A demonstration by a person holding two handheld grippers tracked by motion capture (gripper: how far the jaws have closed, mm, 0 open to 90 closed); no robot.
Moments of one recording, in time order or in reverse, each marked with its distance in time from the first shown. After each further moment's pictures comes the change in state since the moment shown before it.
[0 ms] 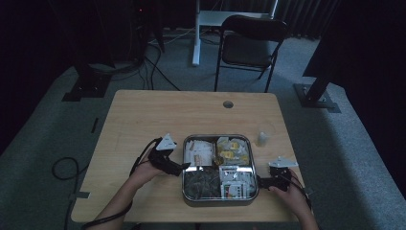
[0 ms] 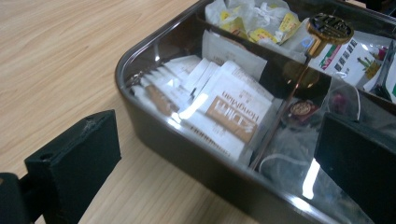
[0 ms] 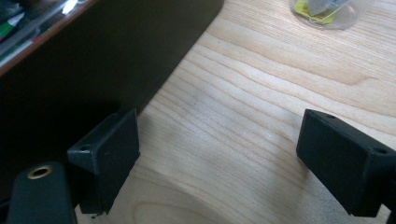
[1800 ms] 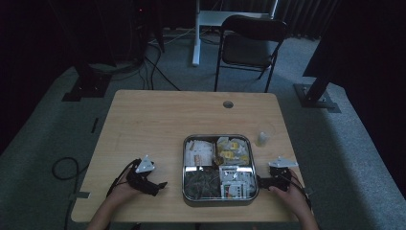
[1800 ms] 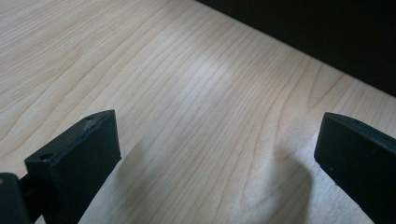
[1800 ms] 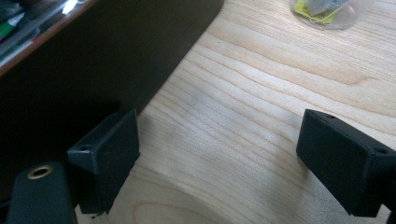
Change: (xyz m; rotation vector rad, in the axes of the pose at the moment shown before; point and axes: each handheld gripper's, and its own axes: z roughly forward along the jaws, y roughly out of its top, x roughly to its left) left arm 0.010 -0.099 -0.023 0.111 0.077 -0.008; right arm 0.000 0.000 0.000 0.000 0.000 0.000
